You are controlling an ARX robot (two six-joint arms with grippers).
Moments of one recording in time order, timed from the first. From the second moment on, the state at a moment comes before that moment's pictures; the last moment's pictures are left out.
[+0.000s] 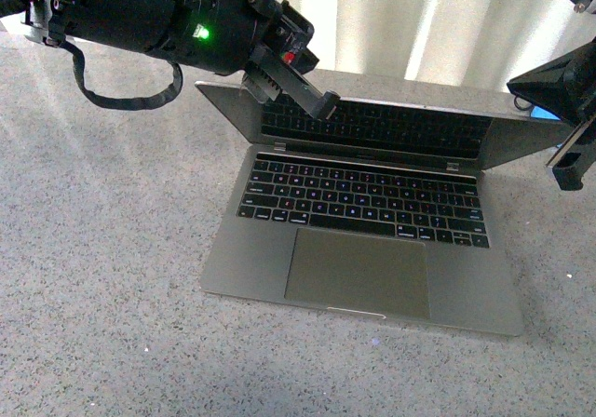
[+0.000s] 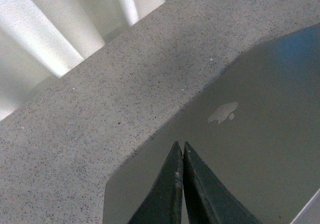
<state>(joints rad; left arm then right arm) -0.41 1.92 1.05 0.35 0.27 0.45 0.09 1.67 0.71 0.38 -0.36 -0.67</state>
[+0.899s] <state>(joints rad) -0.44 1.91 0.95 0.42 0.29 0.38 0.10 1.66 0.62 0.41 -0.36 -0.67</state>
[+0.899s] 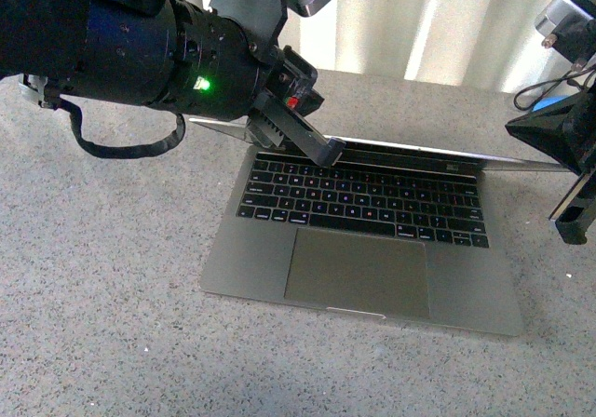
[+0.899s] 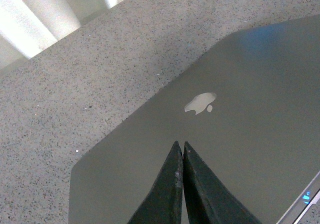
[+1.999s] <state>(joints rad) -0.45 1.91 0.81 0.57 0.28 0.26 0.11 1.69 0.55 0.47 -0.35 -0.70</state>
